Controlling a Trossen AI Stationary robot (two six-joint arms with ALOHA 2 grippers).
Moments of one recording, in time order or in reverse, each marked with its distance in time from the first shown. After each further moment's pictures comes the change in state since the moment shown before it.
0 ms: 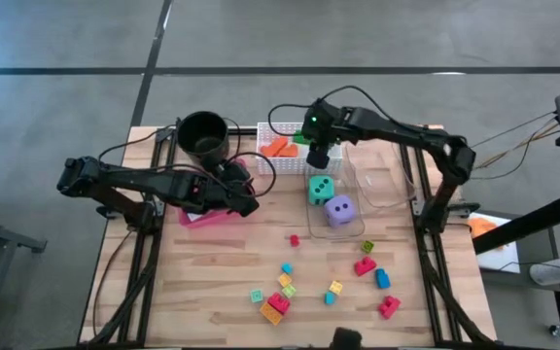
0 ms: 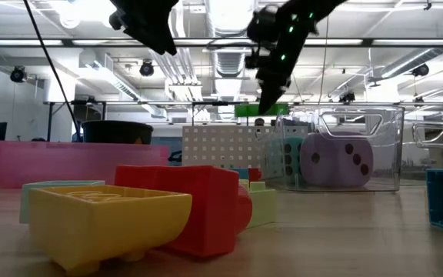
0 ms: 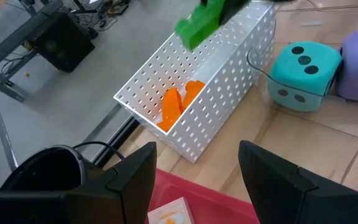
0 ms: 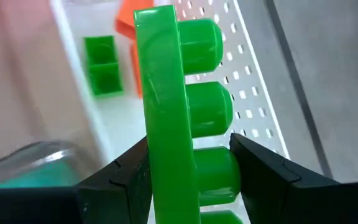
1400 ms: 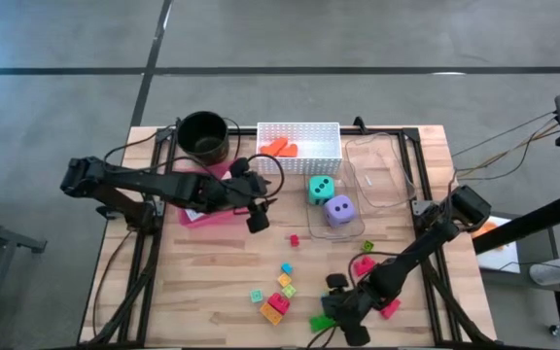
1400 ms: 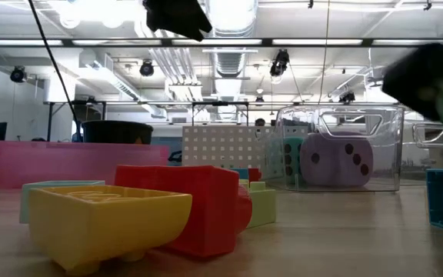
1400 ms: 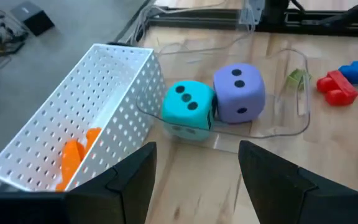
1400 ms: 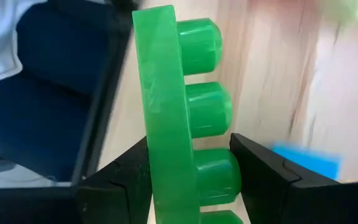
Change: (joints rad) left arm 0.000 0.035 0.000 0.321 0.347 0.246; right arm 1.188 0.057 -0.421 0.526 -0.155 0.797
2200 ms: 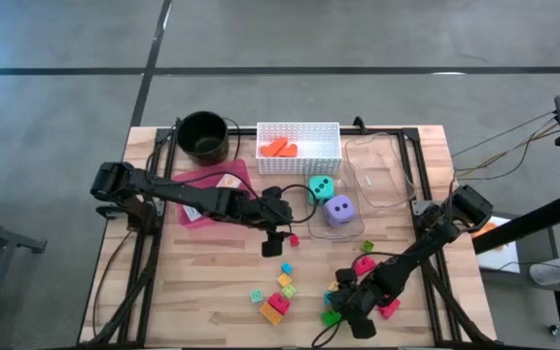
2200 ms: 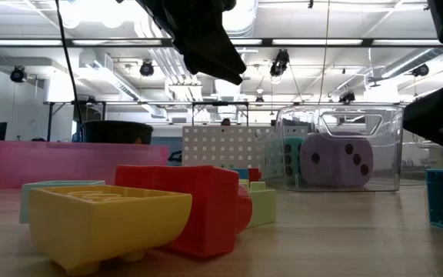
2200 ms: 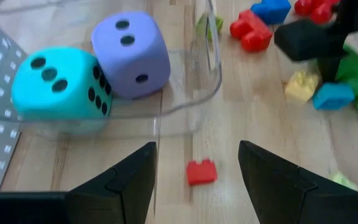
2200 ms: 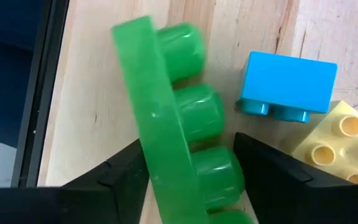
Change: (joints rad) left arm 0.000 0.261 0.000 0.159 0.360 0.076; right arm 0.035 -0.001 -0.114 -0.015 -0.026 0.068
